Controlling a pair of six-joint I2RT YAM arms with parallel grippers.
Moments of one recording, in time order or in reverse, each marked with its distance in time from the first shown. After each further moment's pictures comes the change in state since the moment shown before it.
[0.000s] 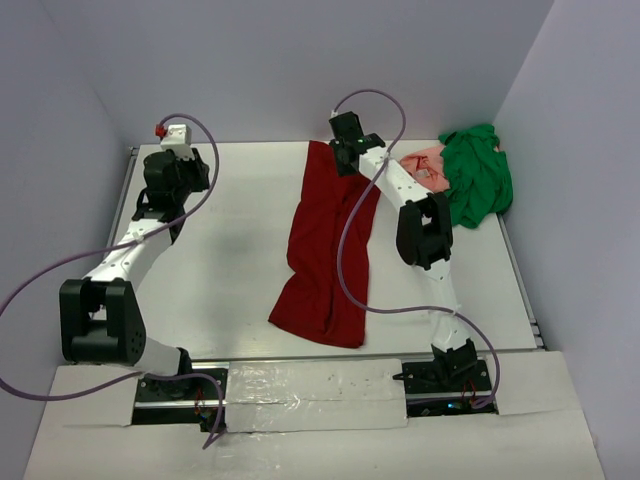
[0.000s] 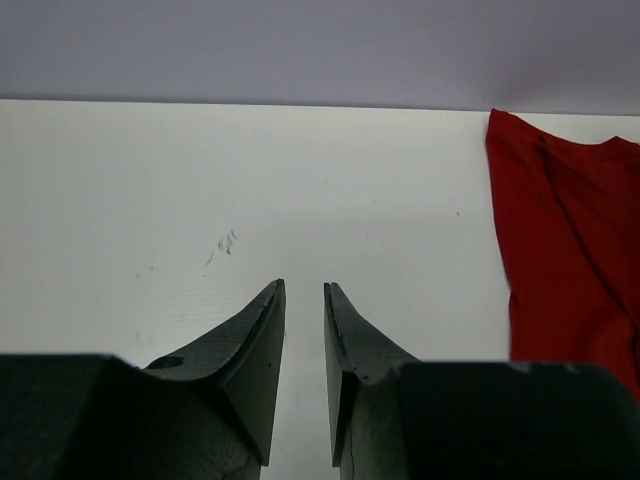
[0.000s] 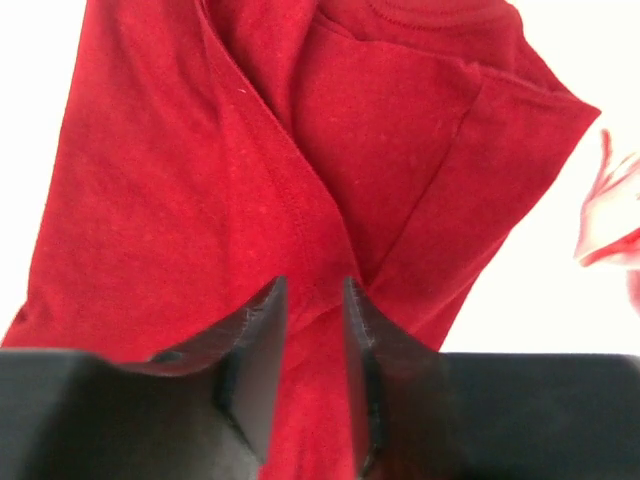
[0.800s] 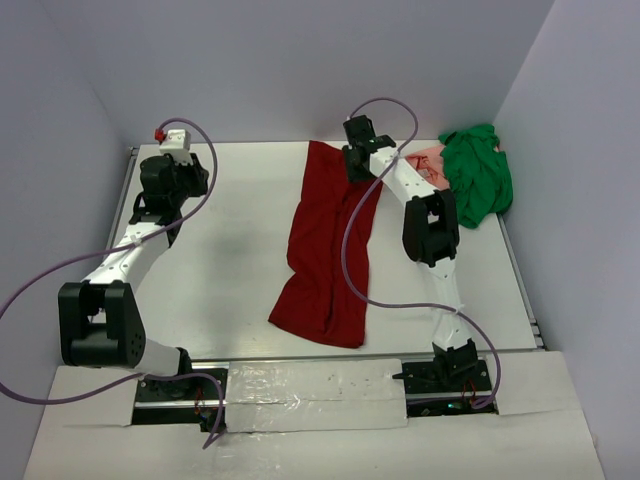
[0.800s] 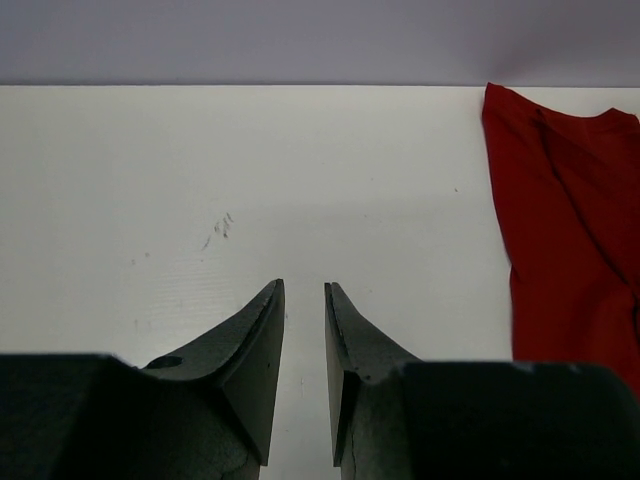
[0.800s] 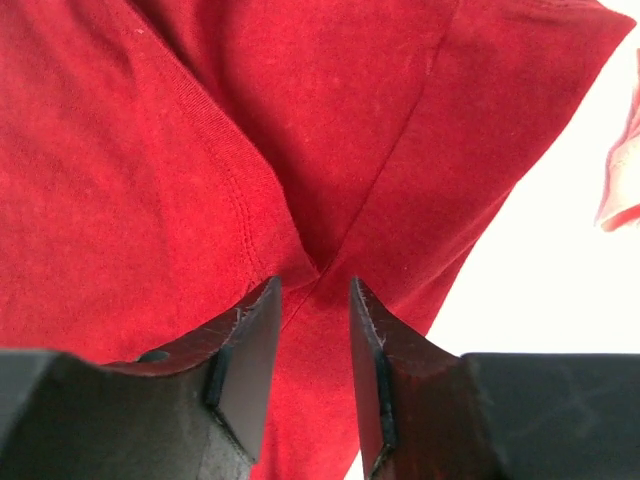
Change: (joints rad) left arm 0.024 -0.022 -0.037 -0.008 0.062 0.019; right arm -0.061 0.000 -0.058 -0.034 -0.071 0.050
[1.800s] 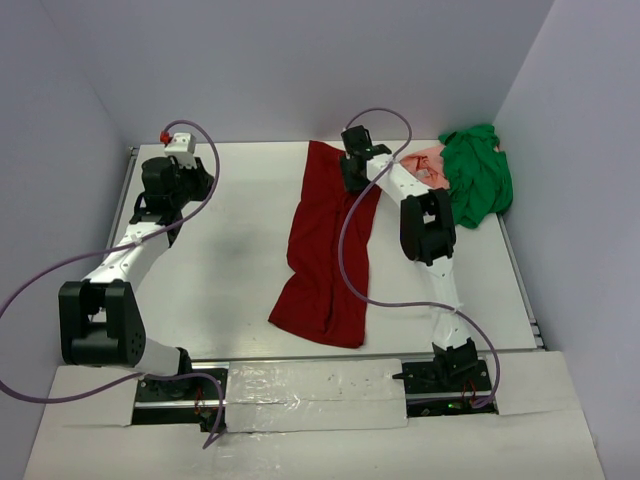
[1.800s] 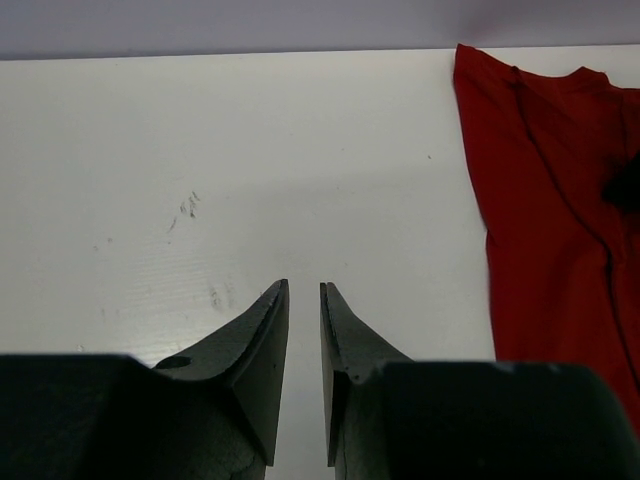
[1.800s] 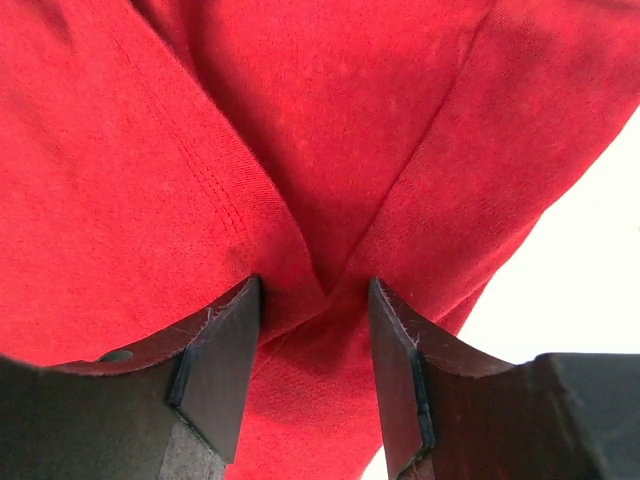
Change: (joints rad) left arm 0.000 0.004 0.000 -0.047 0.078 0.003; right arm 0.000 0.040 -0.050 0.065 0.003 -0.053
